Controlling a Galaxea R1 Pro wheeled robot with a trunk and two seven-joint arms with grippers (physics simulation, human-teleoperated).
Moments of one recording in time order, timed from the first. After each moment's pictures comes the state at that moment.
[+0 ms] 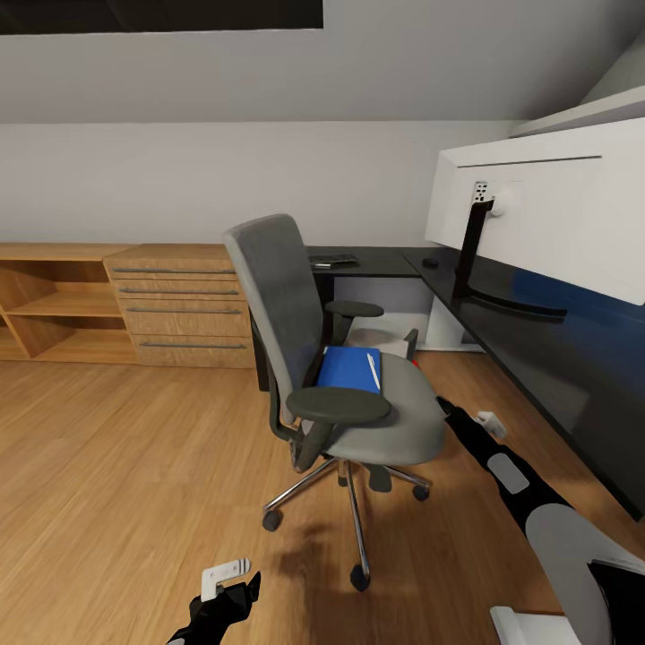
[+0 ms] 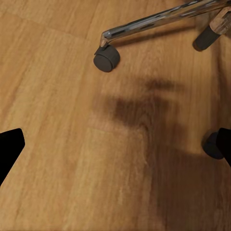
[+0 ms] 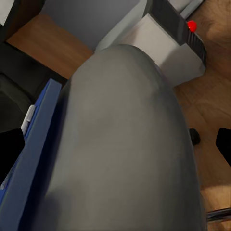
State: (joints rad) left arm -0.11 -0.06 -0.08 -0.96 0.29 0.13 0.07; right arm -0.86 -0.17 -0.18 -0.34 -0.78 0.06 0.40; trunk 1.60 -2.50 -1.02
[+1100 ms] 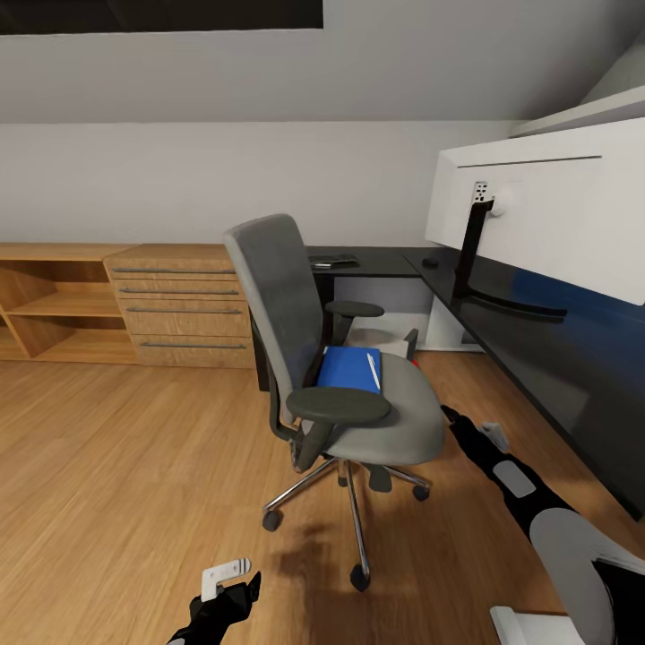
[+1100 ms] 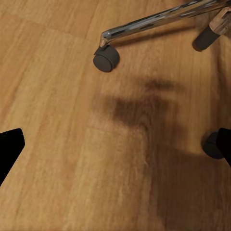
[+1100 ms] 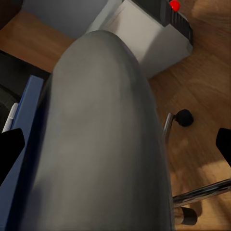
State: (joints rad) left arm -0.11 -0.06 -0.08 -0.96 0.29 0.13 0.07; right arm -0.86 -0.18 -0.24 -0.28 -0.80 0.13 0.40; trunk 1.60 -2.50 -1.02
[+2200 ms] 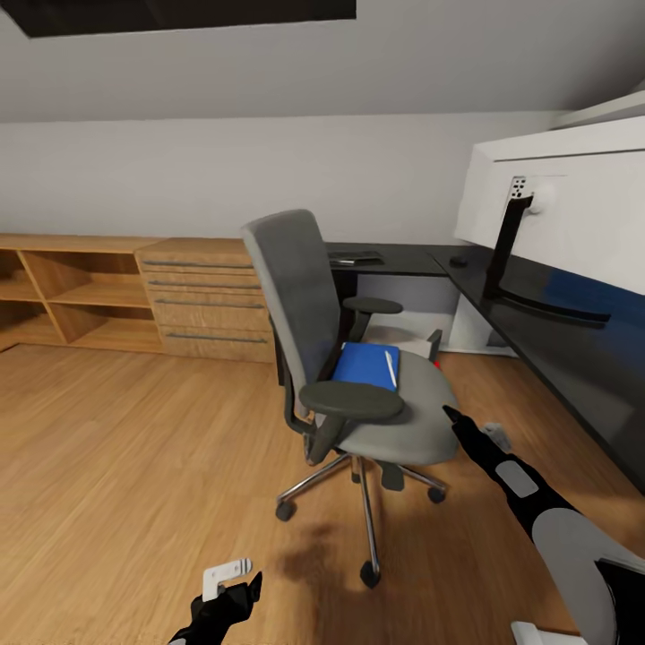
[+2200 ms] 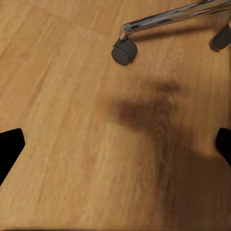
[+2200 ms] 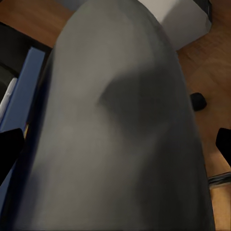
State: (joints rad) left arm -0.11 -0.06 -0.08 -0.96 0.28 0.13 0.07; right arm -0.86 -0.19 -0.25 -0.28 -0.80 0.14 0.40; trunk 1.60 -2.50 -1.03
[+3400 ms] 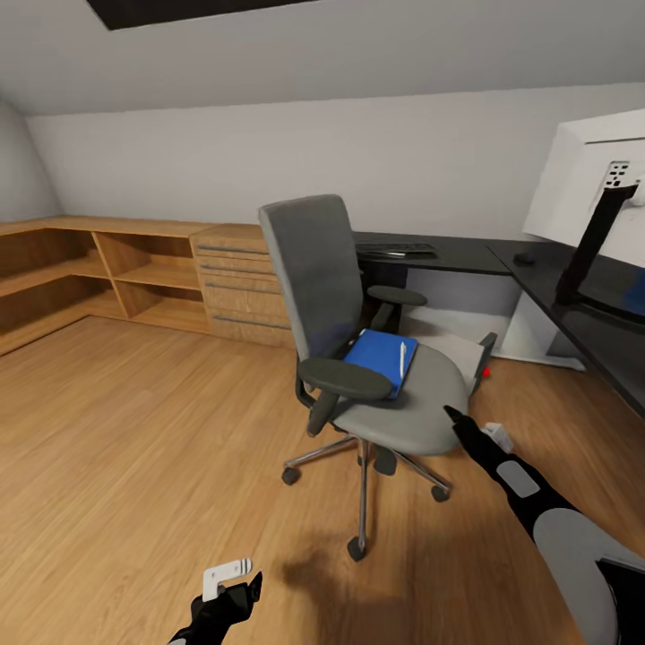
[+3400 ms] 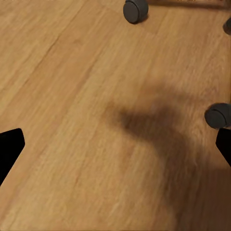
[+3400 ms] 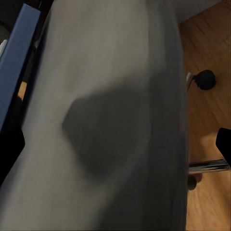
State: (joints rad) left arm -0.11 -0.06 -0.08 -0.96 0.29 0.13 0.07; right arm -0.86 -0.19 -0.25 -0.28 -0.80 0.13 0.40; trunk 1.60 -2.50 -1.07
